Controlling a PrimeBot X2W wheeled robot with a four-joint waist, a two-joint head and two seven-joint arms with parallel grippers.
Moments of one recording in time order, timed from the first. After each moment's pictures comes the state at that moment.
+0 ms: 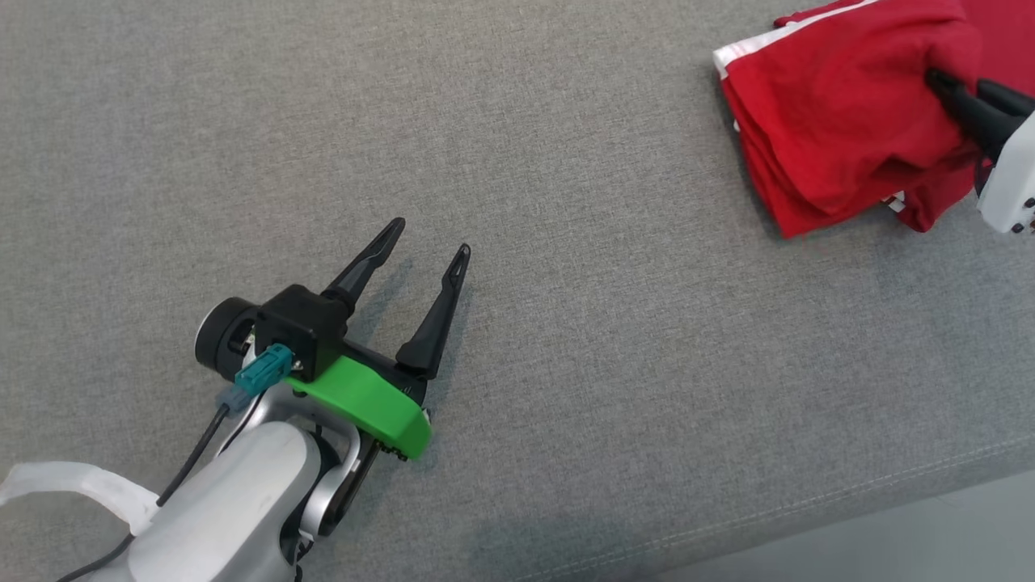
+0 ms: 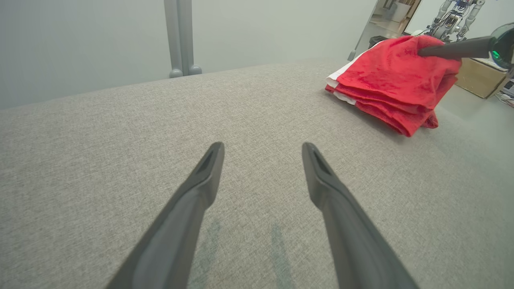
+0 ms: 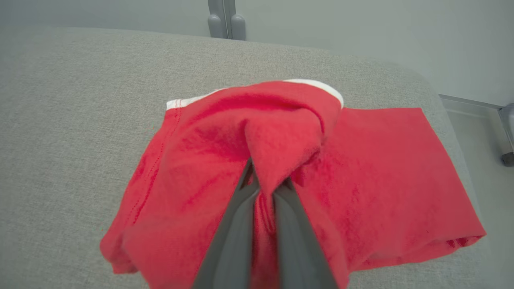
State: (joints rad) left arm -0.55 0.46 -0.85 0.04 -0.71 0.17 -0.18; right arm -1.16 -0.90 1.24 0.51 1.27 0.13 -0.06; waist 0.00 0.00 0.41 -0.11
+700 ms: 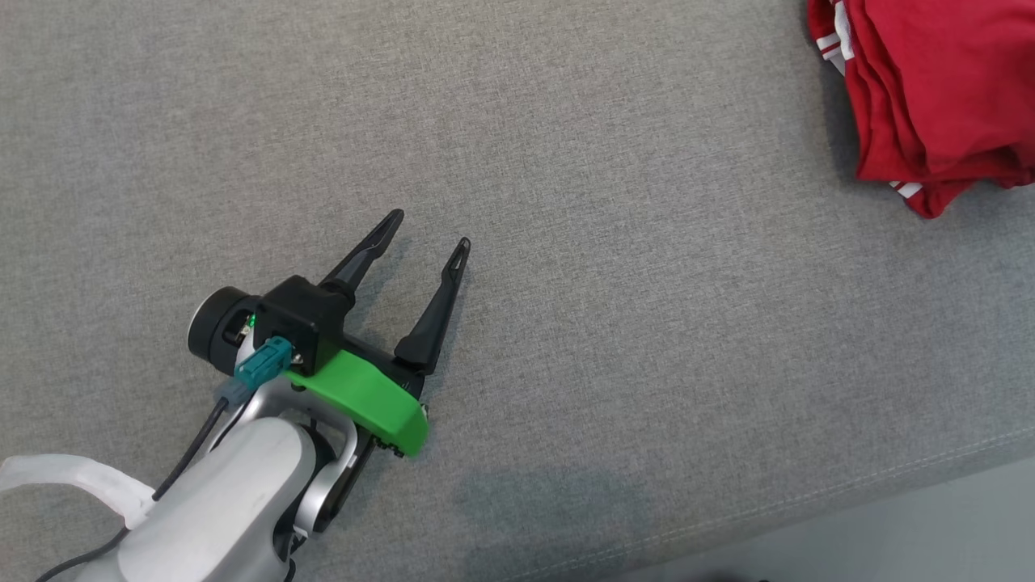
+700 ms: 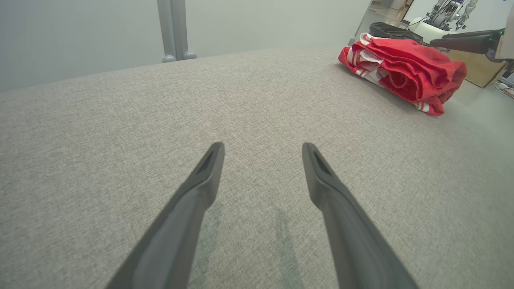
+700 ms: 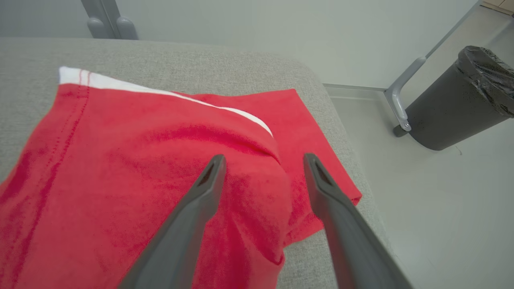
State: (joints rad) left arm -0.58 0.49 -0.86 0.00 -0.70 0.19 -0.14; right arm -1.19 -0.80 1.24 0.94 1.26 0.13 -0.25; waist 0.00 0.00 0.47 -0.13
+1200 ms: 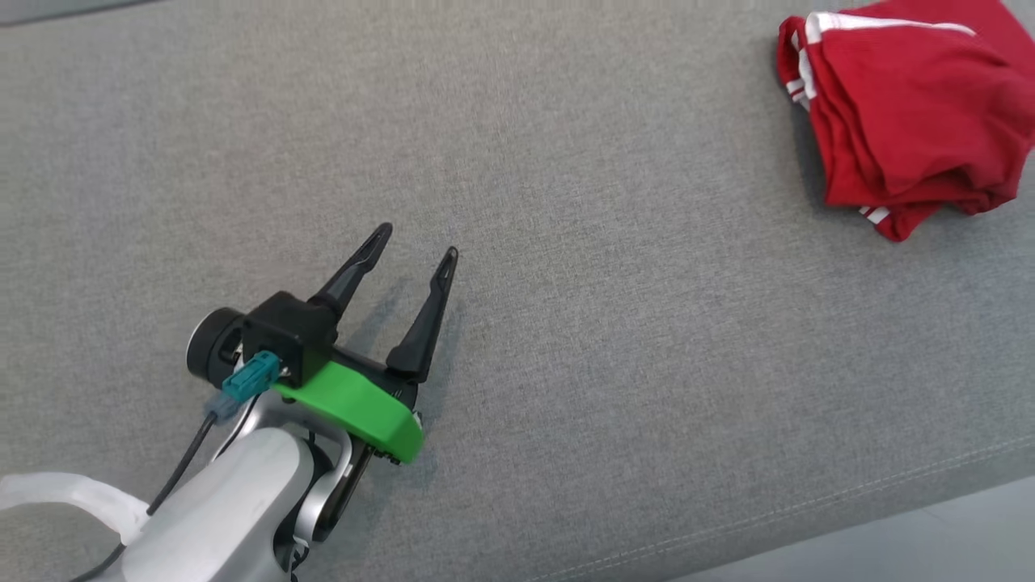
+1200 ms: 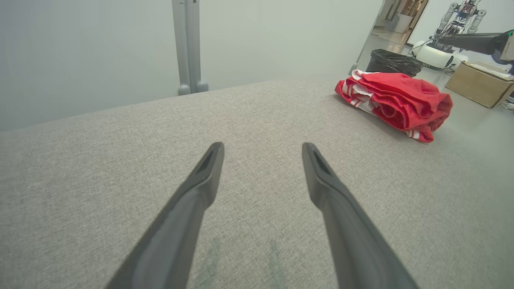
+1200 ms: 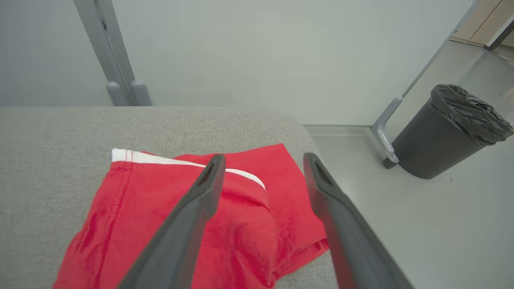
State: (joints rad) left arm -0.54 0.48 -0.85 0.04 -0.73 0.19 -0.19; right arm -1.18 -0.74 1.10 1.02 1.17 0.13 -0.26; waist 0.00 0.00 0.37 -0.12
